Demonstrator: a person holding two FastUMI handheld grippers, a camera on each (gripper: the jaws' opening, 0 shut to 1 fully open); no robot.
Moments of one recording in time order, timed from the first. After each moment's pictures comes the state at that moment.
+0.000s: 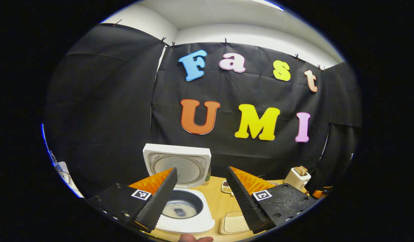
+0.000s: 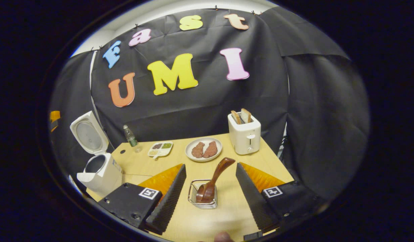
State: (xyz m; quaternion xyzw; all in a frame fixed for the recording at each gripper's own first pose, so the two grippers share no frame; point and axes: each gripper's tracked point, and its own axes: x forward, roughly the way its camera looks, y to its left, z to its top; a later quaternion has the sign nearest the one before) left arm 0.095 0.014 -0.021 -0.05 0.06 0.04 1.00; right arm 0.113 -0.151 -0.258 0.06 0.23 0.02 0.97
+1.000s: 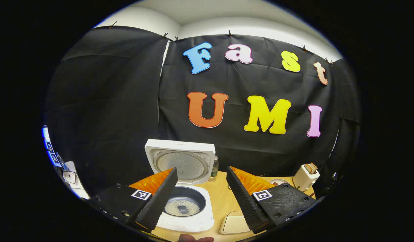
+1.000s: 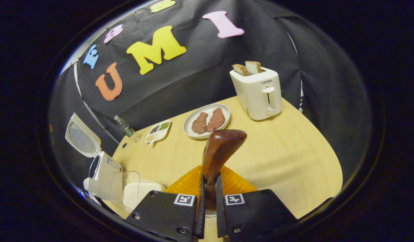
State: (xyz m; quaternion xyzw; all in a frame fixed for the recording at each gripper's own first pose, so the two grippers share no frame) left arm 0.108 0.008 -0.033 -0.05 0.10 0.08 0.99; right arm 0.171 -0.138 -0.367 0.16 0.34 0.05 0.93
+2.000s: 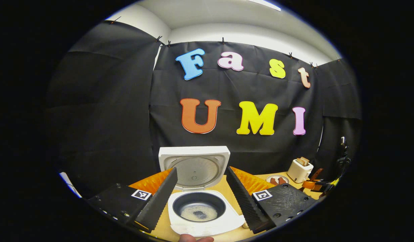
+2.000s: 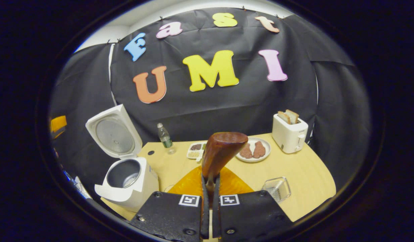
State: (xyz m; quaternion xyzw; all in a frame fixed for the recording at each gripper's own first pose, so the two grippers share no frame) left arm 0.086 0.101 -0.043 -0.04 0.06 -0.01 1.00; right arm 0.115 0.086 -0.244 0.04 0.22 0.07 0.97
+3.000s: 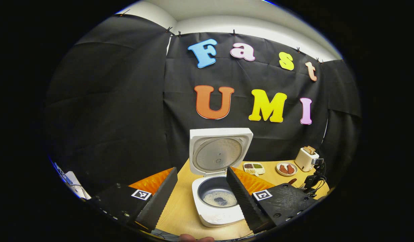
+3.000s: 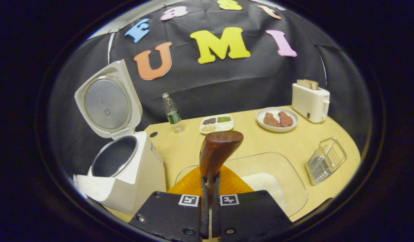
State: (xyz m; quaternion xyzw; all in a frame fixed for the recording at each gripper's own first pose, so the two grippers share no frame) left arm 0.049 0.171 -0.074 -0.04 0.12 0.01 0.99; right arm 0.132 0.177 -0.372 0.10 0.28 0.09 0.95
